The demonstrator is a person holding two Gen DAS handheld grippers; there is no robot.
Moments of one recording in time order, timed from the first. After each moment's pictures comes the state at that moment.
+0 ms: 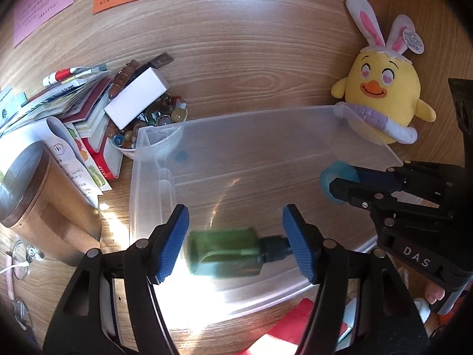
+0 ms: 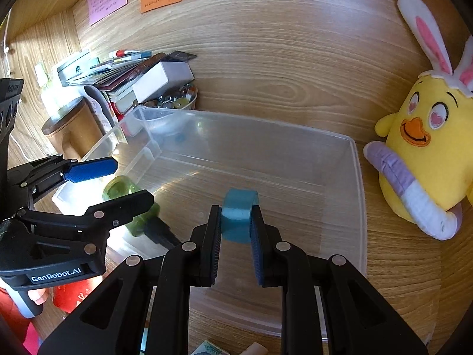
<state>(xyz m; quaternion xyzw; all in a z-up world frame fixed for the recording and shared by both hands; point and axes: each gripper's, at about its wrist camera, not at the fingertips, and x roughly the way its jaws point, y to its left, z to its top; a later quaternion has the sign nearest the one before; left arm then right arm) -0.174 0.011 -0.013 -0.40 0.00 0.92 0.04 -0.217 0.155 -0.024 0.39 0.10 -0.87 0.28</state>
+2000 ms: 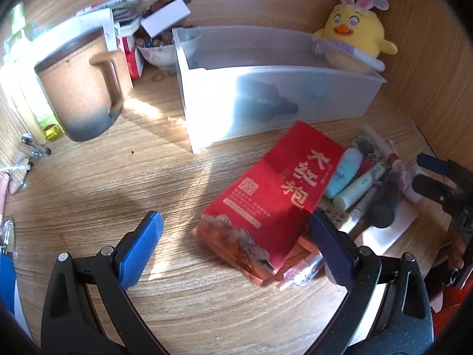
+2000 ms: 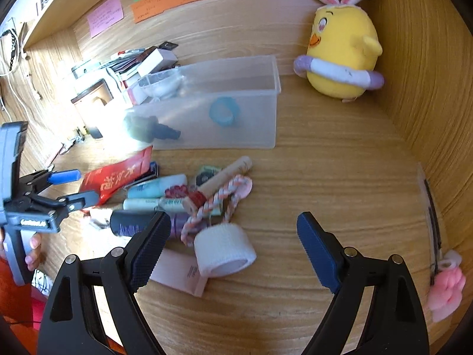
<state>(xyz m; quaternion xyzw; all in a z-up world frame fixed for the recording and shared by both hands) -0.051 -0.016 -0.061 -0.45 -0.01 0.89 0.07 -0.065 0.256 -0.054 0.40 0.01 -0.89 0.23</state>
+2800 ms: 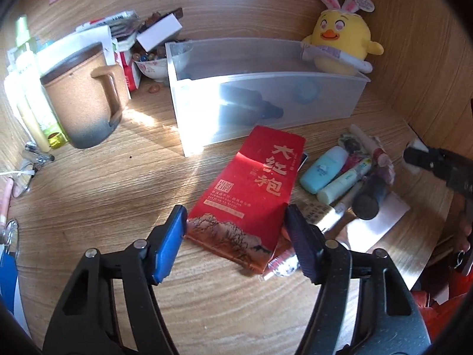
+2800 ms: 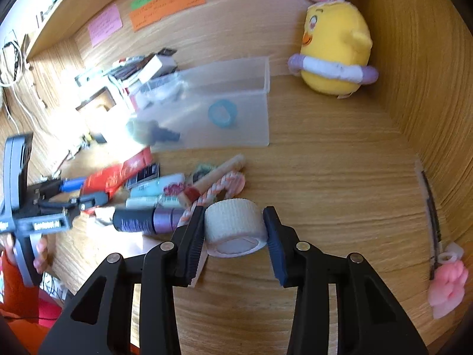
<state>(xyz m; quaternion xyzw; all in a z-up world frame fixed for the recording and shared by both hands) -0.028 -0.008 -0.049 -0.42 0.01 0.90 0.07 -0.064 0.272 -0.045 0.38 -0.02 -0.90 0.23</state>
